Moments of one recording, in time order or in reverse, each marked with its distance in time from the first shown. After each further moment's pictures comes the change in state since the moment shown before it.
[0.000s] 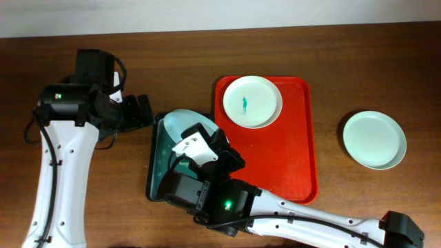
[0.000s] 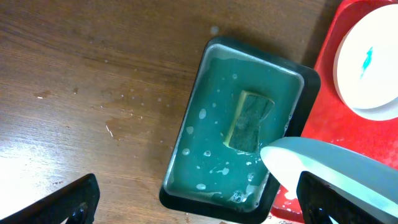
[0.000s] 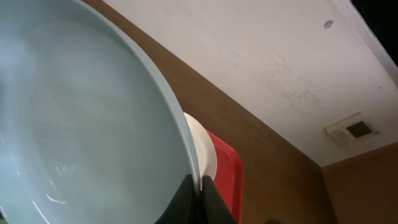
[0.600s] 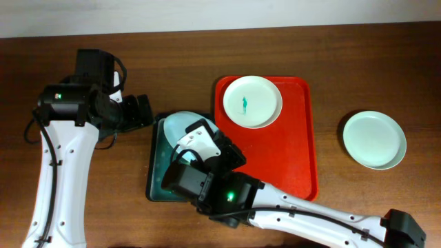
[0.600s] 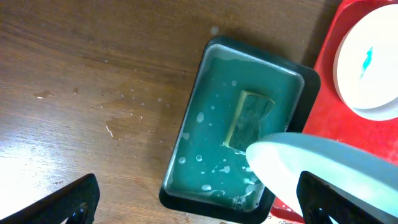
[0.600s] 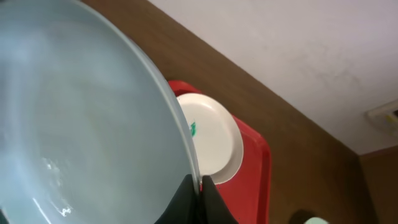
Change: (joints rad) left arm 0.000 0.000 0.000 0.000 0.000 0.000; right arm -0.055 0.000 0.000 -0.017 -0.154 0.058
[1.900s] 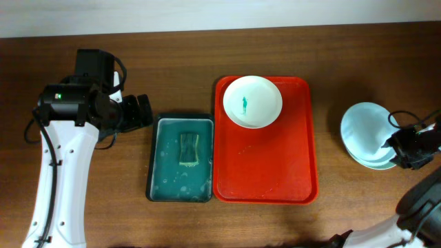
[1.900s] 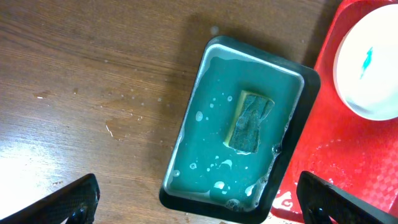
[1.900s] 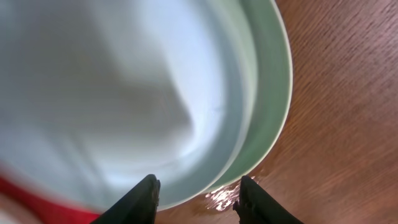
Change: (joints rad) left arm 0.000 0.000 0.000 0.000 0.000 0.000; right arm -1.901 0.228 0.012 -0.311 -1.237 0.039
